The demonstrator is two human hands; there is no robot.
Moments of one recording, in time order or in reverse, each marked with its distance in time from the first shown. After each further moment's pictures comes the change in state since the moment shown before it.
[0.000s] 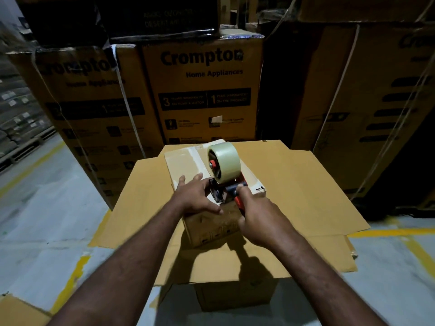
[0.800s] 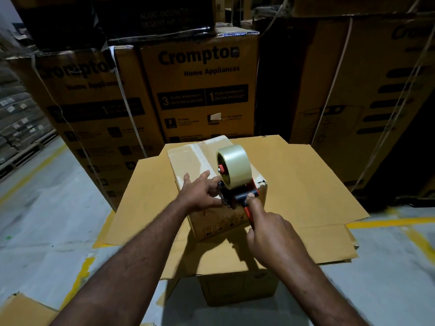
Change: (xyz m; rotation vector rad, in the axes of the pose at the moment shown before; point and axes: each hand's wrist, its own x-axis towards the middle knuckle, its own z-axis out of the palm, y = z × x) left_hand -0.019 0.012 0.005 -0.023 0.021 0.111; right_hand -0.062 -0.003 0.011 0.078 0.096 0.042
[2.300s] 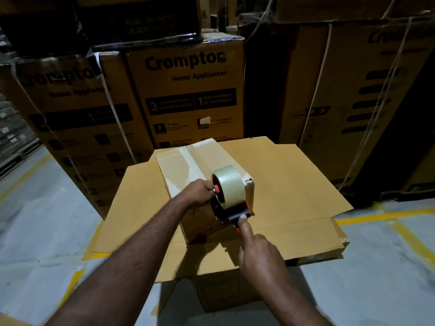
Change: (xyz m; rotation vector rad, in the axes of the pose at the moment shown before) left_hand 0.014 0.024 -0.012 -0.289 -0.049 -0.160; right_hand -0.013 0.020 0.060 -0.048 -0.015 0.139
